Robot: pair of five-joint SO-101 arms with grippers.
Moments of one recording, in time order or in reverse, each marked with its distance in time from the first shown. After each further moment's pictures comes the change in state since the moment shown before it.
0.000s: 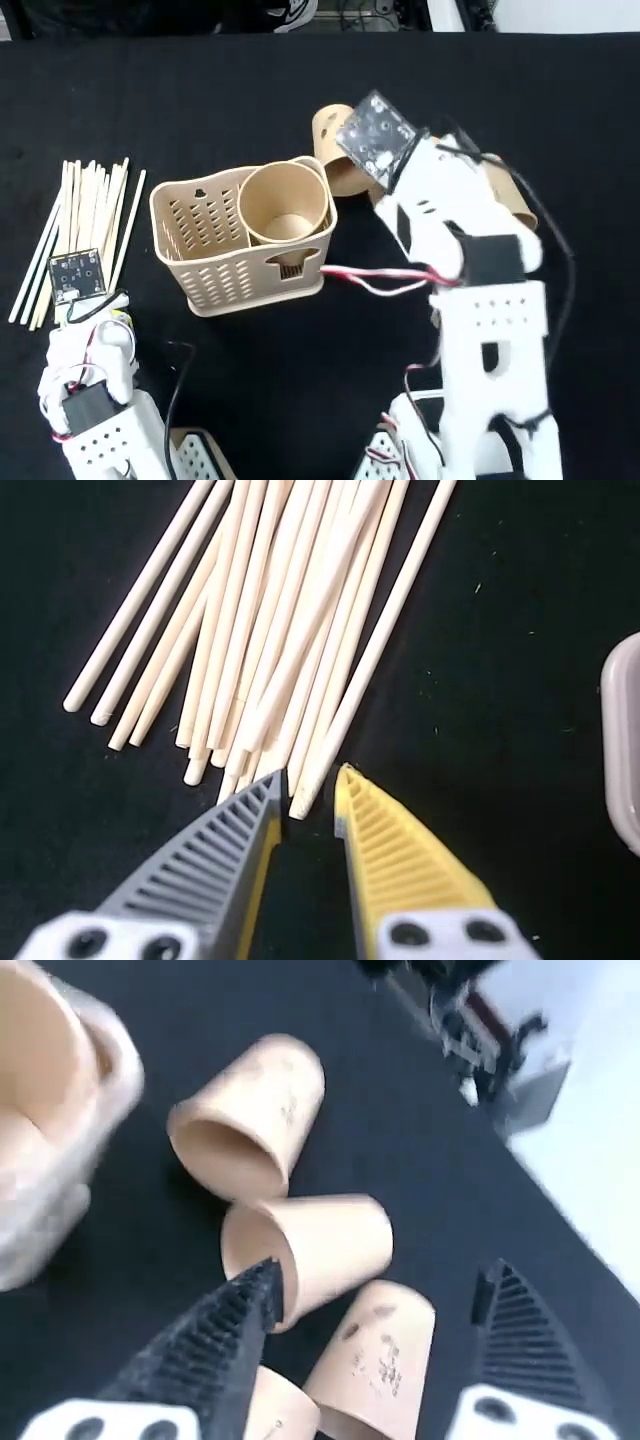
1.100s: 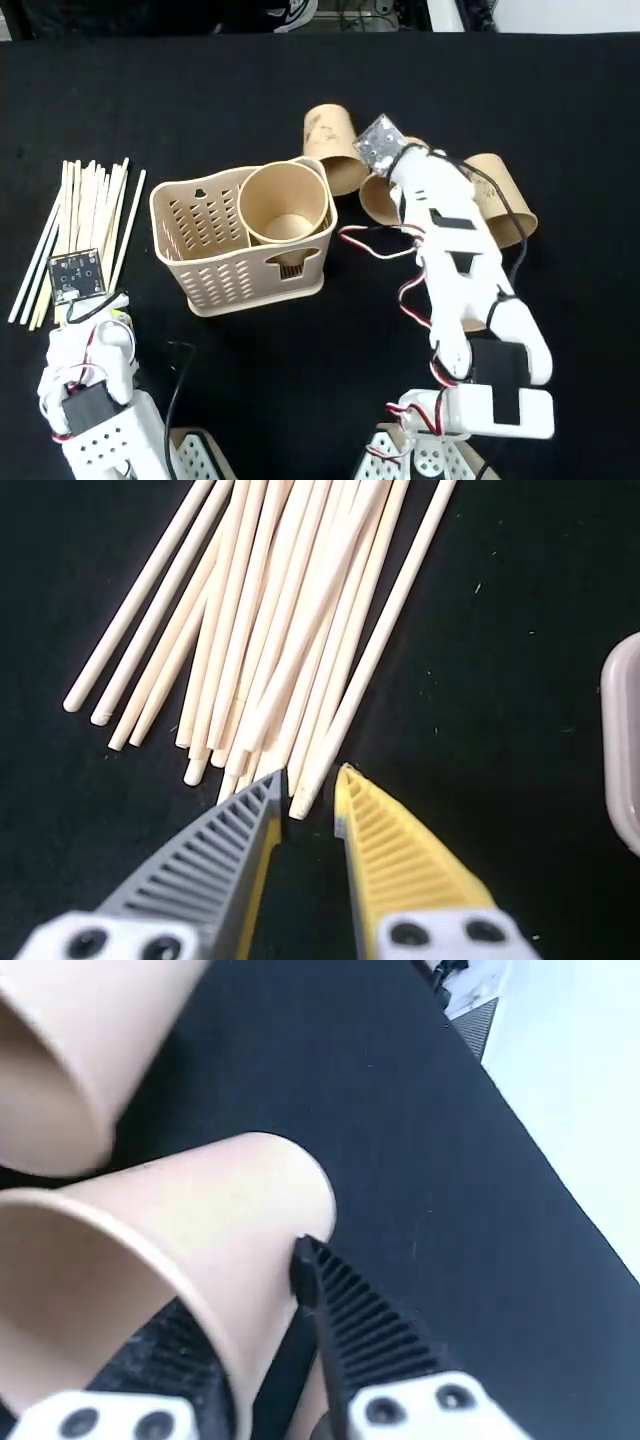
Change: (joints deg) left arm 0.0 0.0 0.0 0.0 0.0; right arm 9.0 38.0 18.5 -61.6 5.3
